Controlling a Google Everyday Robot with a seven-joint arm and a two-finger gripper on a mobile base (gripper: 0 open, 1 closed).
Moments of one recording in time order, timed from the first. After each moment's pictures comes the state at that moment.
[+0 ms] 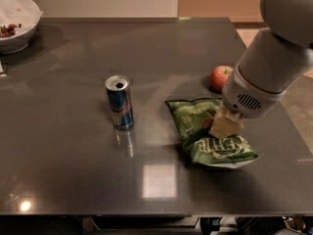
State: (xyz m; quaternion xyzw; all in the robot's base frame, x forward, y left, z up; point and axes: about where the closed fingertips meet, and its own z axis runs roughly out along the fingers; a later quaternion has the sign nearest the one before) arm 0.415 -0.135 0.886 -0.52 0.85 0.06 0.10
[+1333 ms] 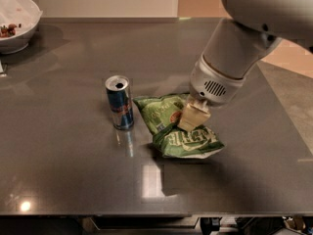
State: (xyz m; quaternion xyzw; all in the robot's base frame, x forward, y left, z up) arm 0.433 -0.069 0.888 -0.58 0.80 0.13 0.10
